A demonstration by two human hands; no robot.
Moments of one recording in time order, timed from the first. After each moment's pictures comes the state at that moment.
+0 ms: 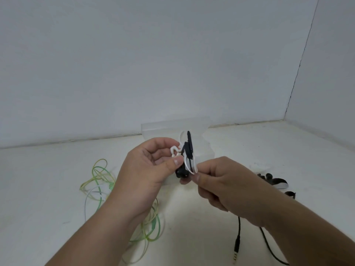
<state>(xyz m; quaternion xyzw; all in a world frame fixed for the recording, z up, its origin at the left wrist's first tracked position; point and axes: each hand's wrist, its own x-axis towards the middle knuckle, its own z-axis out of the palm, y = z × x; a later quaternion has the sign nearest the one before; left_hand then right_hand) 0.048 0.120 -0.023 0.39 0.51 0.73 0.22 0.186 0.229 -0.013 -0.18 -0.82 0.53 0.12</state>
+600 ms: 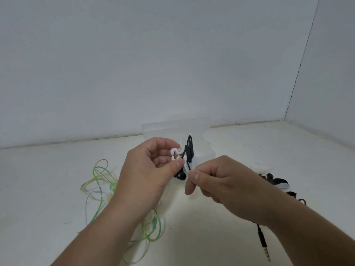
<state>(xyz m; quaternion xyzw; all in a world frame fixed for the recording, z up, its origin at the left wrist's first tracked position) 0.048 0.118 -0.022 0.41 0.60 0.68 0.12 0.190 0.227 -0.007 -0.15 -0.87 0.45 0.14</state>
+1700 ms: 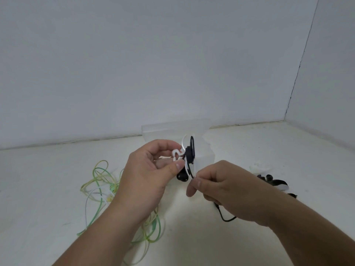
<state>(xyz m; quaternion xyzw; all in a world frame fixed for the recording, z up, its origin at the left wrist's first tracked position) 0.052 0.119 -0.022 0.41 0.57 0.70 0.16 0.189 0.234 -0.013 -0.19 -0.88 0.44 0.09</state>
